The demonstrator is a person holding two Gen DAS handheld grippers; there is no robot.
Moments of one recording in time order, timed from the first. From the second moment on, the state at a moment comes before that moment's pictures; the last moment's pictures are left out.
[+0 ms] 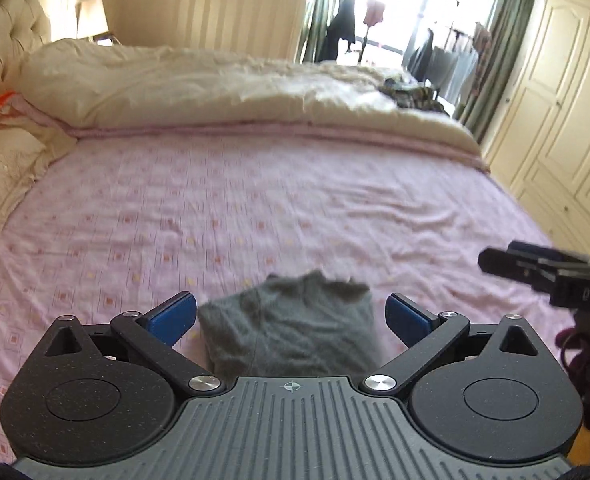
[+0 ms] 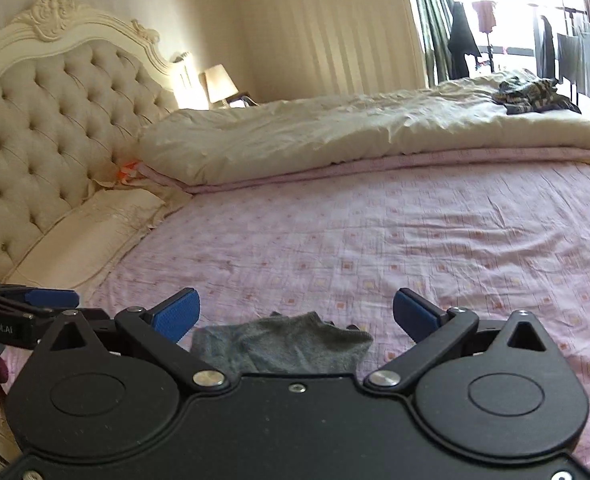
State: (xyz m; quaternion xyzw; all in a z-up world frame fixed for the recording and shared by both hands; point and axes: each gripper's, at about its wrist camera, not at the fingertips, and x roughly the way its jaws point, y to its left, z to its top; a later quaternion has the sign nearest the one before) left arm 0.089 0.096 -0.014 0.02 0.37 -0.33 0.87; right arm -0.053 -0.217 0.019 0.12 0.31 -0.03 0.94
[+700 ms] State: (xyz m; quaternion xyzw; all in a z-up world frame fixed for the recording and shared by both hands) left arm 0.075 0.099 -0.044 0.02 0.50 -0.18 0.85; right arm -0.067 -0.197 -0.011 0.12 0.45 -0.07 0.88
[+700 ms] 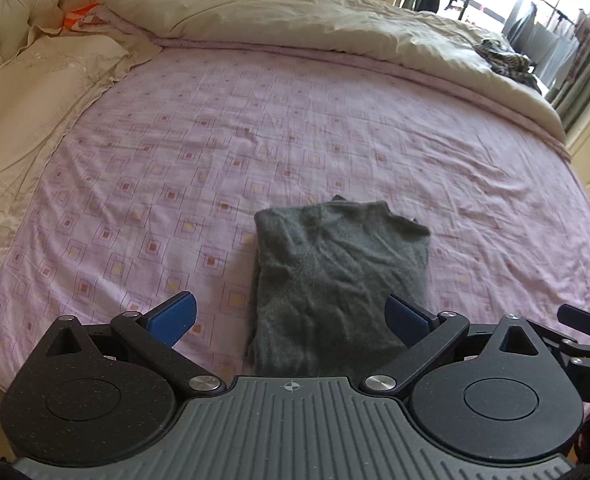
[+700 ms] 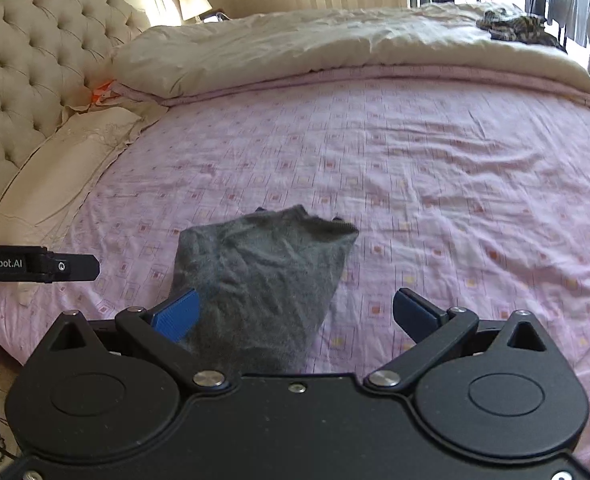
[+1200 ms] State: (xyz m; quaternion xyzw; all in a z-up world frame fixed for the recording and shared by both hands) left arm 0.062 0.101 -0.092 0.08 0.57 -0.15 0.81; right arm -0.072 -0.187 -0.039 0.14 0.52 -0.10 0.84
